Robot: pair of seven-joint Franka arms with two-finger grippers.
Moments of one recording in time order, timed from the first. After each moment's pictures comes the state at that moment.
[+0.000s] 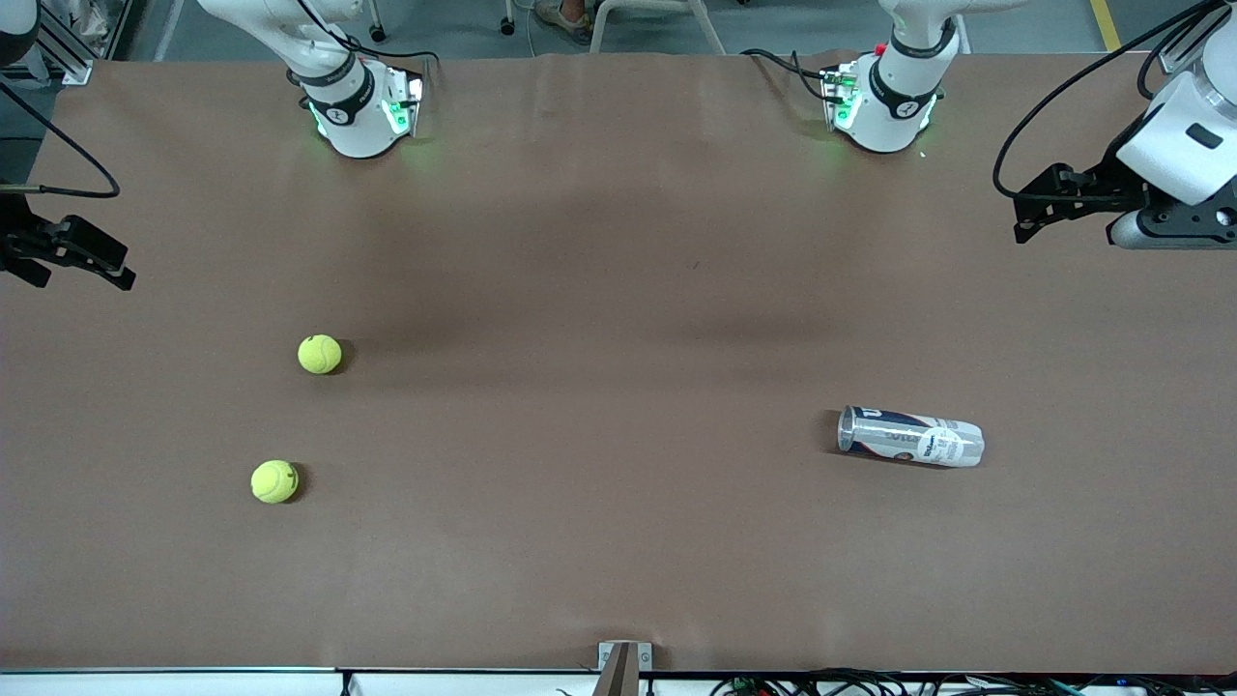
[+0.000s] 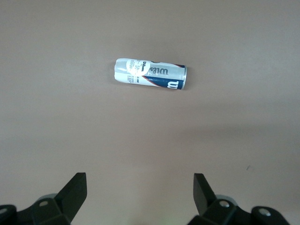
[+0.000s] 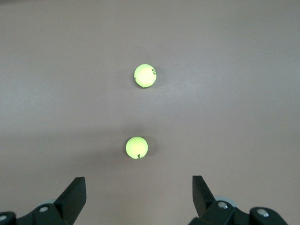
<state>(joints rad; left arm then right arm) 0.05 -0.05 -0.19 -1.58 0.01 1.54 -0.09 -0.04 -0.05 -0.03 -1.67 -0.01 1.70 -0.02</state>
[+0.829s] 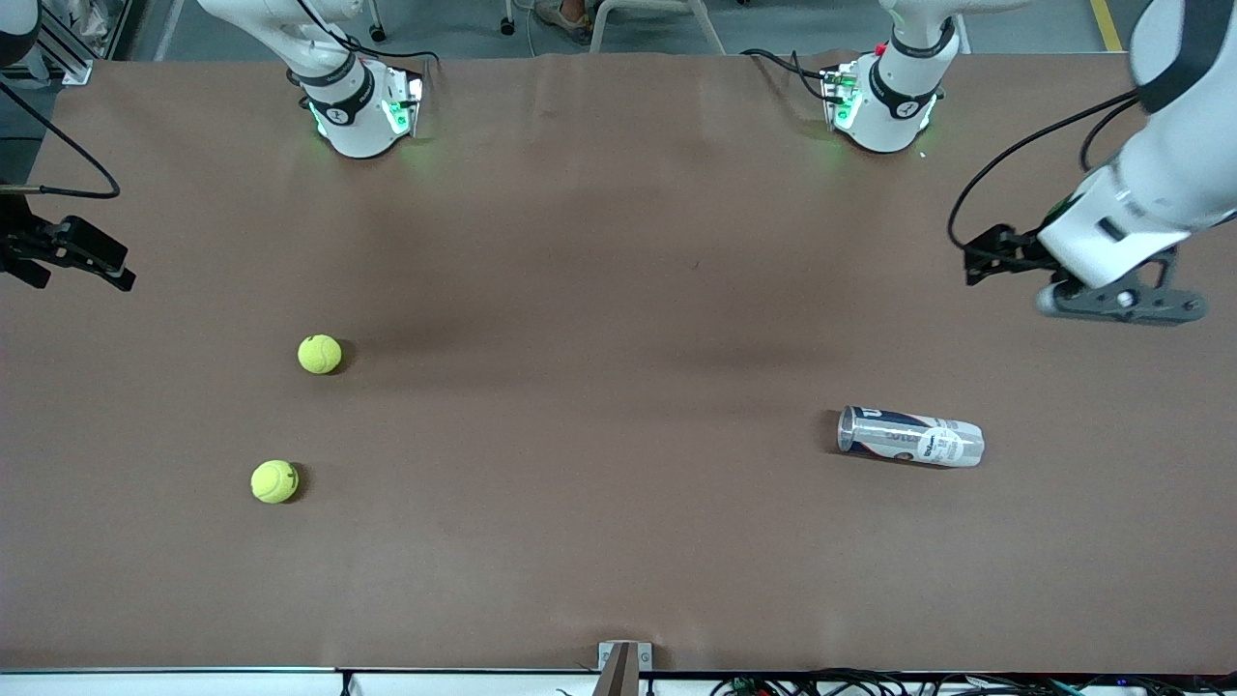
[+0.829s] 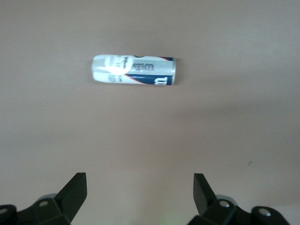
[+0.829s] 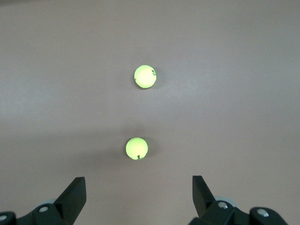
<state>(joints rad) 0.00 0.11 -0.21 -1.57 0.02 1.59 -0.06 -0.04 -0.05 -0.03 -1.67 -0.01 1.70 -0.02</state>
